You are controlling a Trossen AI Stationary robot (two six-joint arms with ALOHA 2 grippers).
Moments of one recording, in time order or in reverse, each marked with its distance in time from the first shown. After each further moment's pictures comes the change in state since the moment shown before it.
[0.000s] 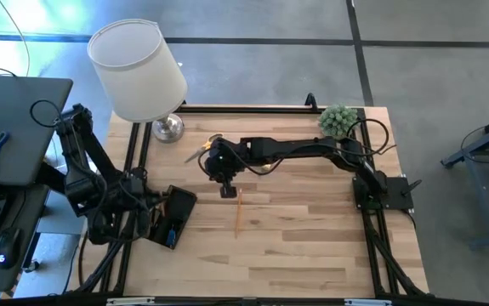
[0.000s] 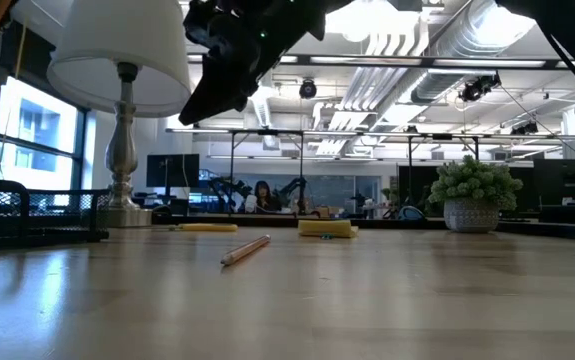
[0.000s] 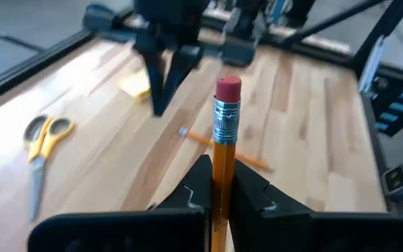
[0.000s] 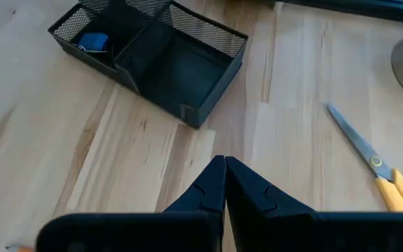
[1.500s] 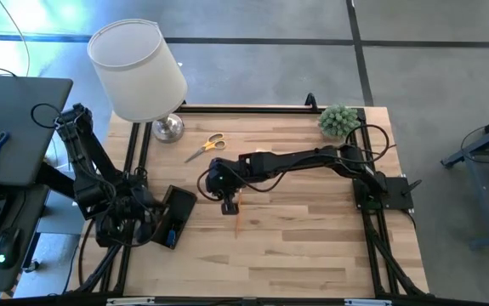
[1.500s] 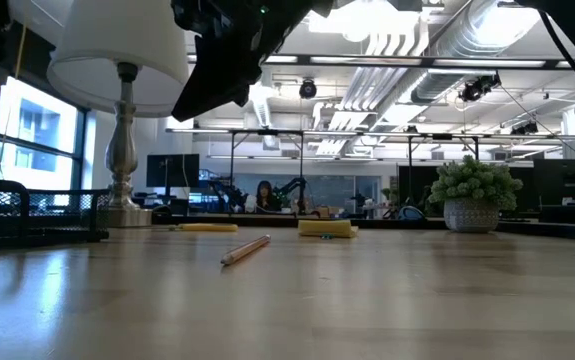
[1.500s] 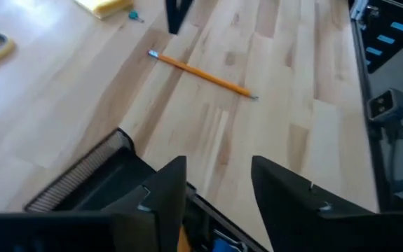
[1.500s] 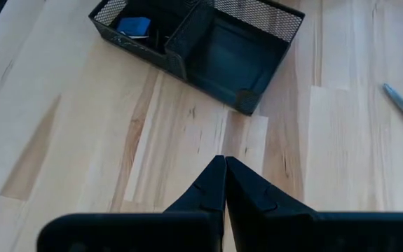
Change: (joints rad) left arm 0.000 -0.013 -0.167 0.211 0.240 0.027; right arm 0.104 0.001 0.000 -0.056 0.061 0.112
